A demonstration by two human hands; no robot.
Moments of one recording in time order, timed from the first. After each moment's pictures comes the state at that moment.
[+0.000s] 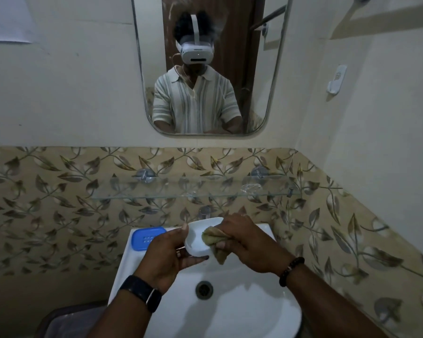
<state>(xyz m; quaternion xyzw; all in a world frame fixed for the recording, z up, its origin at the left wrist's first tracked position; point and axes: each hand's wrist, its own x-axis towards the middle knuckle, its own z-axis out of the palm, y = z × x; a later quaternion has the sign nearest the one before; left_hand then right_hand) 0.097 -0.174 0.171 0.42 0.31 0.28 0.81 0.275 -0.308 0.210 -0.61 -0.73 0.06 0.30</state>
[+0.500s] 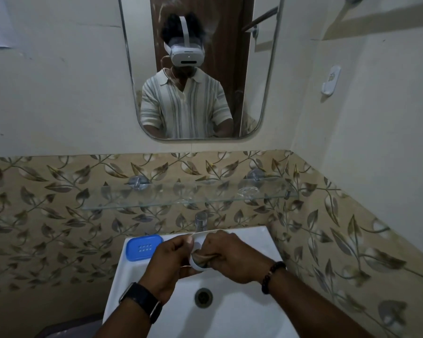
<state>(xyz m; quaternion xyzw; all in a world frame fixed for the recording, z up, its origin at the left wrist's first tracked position) 0.108 -0.164 0.160 0.54 0.30 0.23 0.75 0.258 -0.279 0.197 -0.67 -0.71 0.12 0.21</state>
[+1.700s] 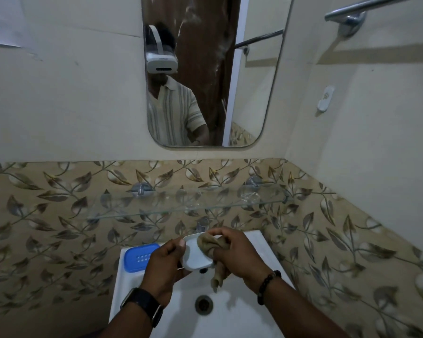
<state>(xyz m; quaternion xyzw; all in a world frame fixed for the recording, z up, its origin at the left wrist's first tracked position) 0.084 -0.123 0.145 0.49 0.31 0.25 0.78 0.202 -0.256 0.200 -0.76 -0.33 0.24 0.51</state>
